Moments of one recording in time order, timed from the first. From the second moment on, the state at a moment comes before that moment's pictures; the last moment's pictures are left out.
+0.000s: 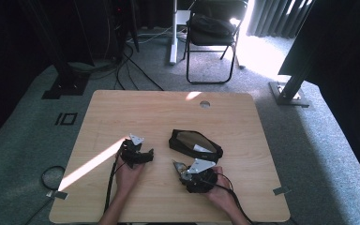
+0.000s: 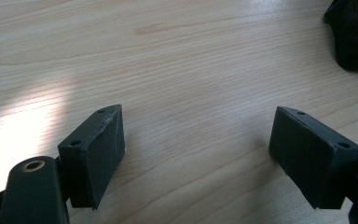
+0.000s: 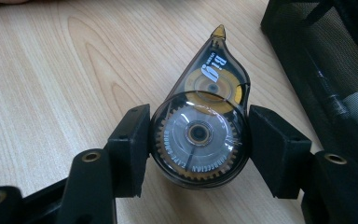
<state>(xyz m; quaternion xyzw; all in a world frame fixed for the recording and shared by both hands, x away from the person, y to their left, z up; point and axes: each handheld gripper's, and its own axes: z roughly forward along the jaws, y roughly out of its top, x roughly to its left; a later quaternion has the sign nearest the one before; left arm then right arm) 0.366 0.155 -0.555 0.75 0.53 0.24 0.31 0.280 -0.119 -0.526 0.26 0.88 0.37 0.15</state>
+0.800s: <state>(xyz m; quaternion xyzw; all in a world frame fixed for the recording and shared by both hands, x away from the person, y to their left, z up) 0.366 0.155 -0.555 0.75 0.53 0.24 0.31 0.283 -0.127 -0.510 0.26 0.87 0.38 0.16</state>
